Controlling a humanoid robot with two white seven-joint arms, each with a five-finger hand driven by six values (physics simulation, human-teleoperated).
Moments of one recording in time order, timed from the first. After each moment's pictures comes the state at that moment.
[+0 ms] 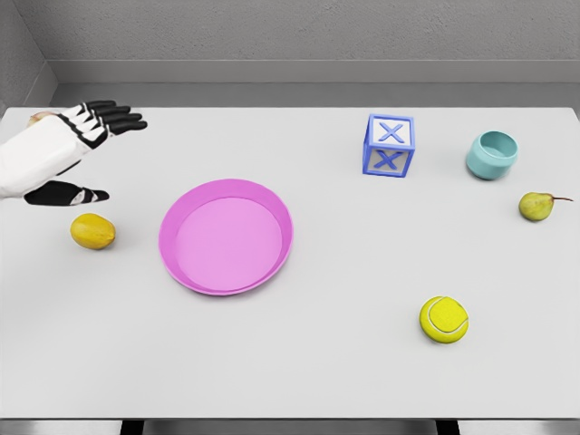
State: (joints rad) left arm -0.22 0.90 -0.19 -1.67 -0.30 -0.61 -0.17; right arm -0.04 0.00 -0.33 0.20 0.28 -0.13 -0.04
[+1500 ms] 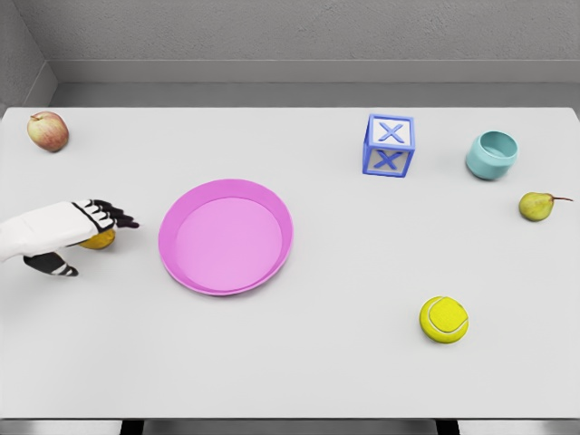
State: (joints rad) left arm -0.29 0.99 -0.45 -1.45 -0.45 -0.61 -0.34; right arm -0.04 0.00 -0.33 0.20 0.27 -0.13 -0.04
